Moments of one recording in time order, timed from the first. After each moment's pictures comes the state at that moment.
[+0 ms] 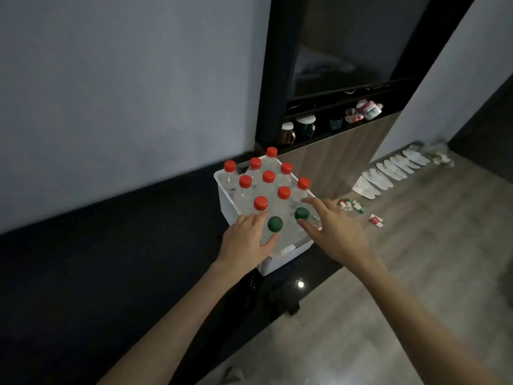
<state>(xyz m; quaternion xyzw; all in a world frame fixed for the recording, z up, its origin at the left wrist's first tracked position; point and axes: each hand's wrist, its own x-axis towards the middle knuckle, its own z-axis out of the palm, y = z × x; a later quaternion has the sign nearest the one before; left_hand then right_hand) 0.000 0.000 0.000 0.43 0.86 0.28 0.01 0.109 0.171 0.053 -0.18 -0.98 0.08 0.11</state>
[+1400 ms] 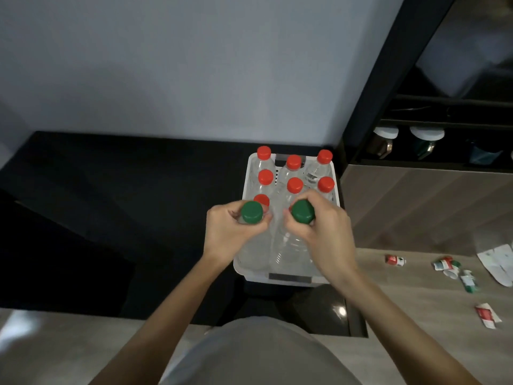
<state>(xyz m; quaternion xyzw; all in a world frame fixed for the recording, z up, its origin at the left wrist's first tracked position) 0.014 0.083 0.019 0.01 0.79 0.60 -0.10 0.021 0.255 0.056 0.11 -0.89 0.43 0.11</state>
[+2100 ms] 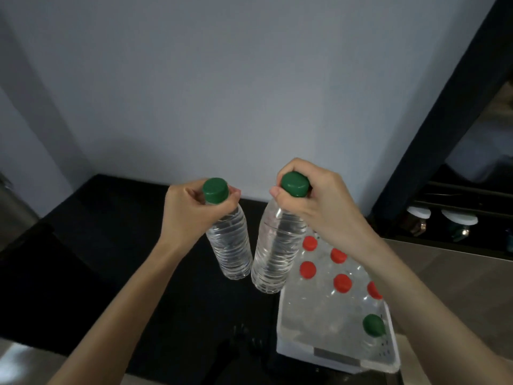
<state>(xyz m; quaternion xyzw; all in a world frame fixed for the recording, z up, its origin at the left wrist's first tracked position) -0.009 -0.055 0.142 0.02 0.78 0.56 -0.26 -0.040 0.151 0.186 0.33 -0.81 0.49 0.08</state>
